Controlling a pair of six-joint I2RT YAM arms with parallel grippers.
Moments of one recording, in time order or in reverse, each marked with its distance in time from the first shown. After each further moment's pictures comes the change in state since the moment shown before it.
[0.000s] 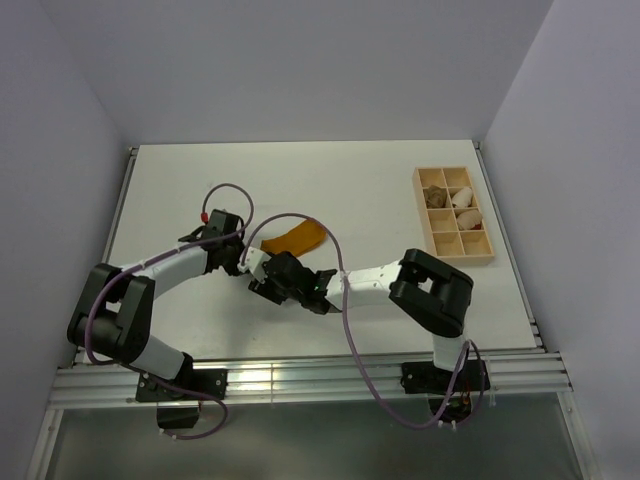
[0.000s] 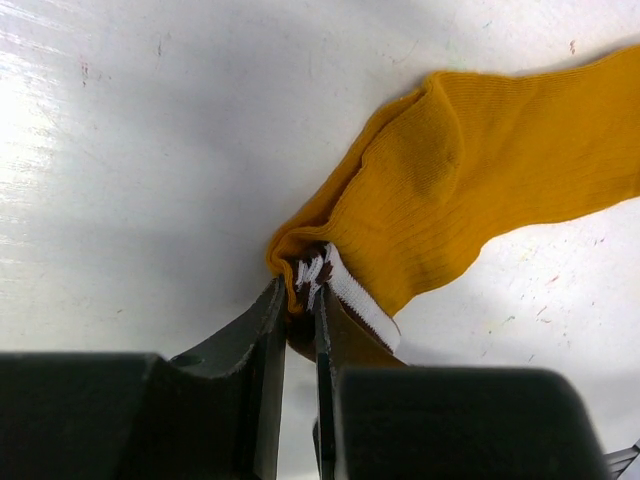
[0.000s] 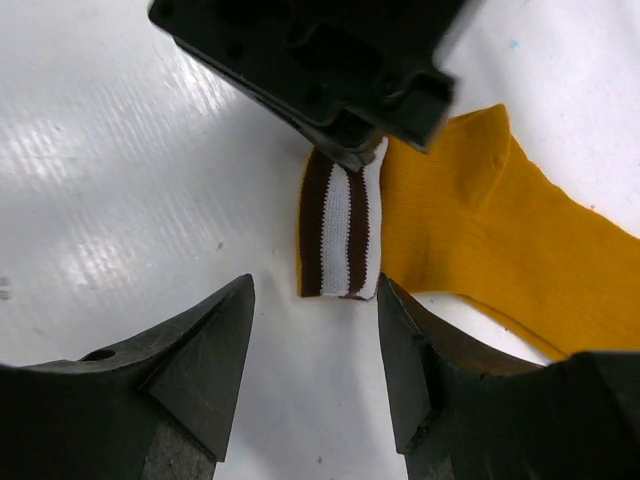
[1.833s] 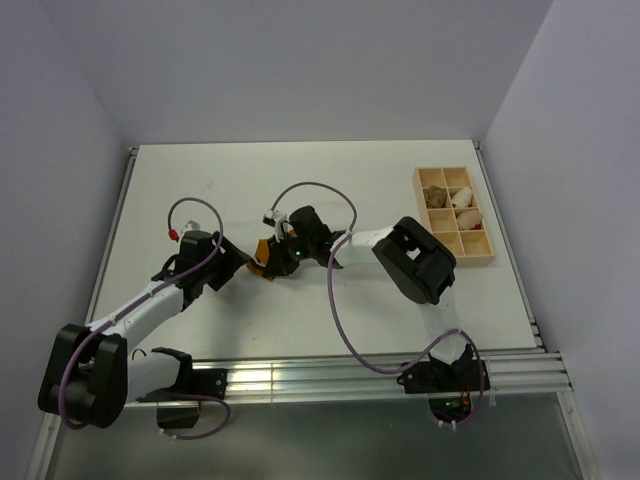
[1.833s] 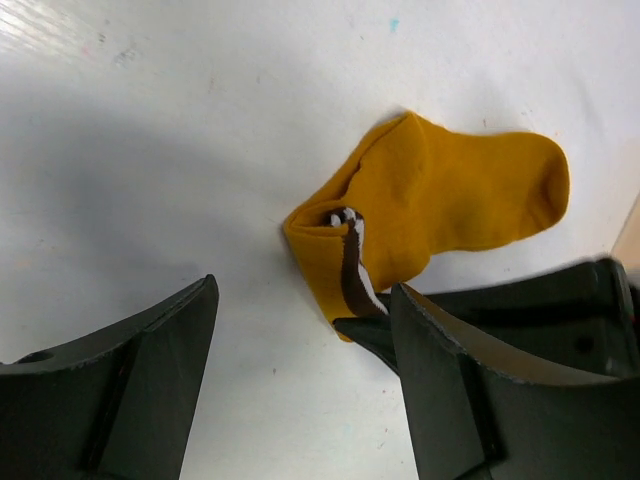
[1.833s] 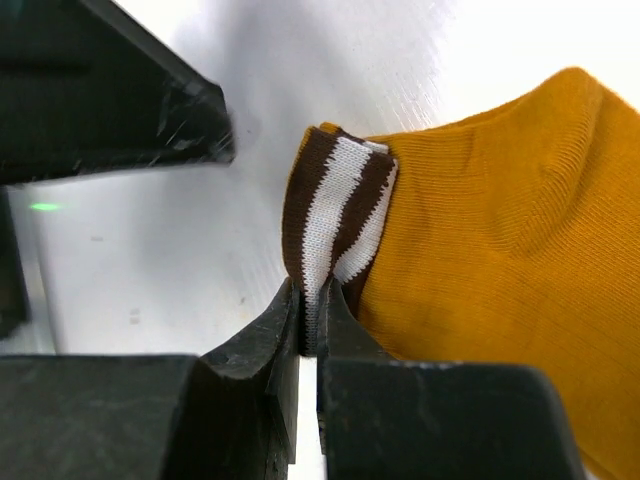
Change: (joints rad) left arm 0.086 -0.341 -0.278 0.184 -0.045 -0.122; right arm -0.305 0.224 0.169 0.008 -0.716 0.383
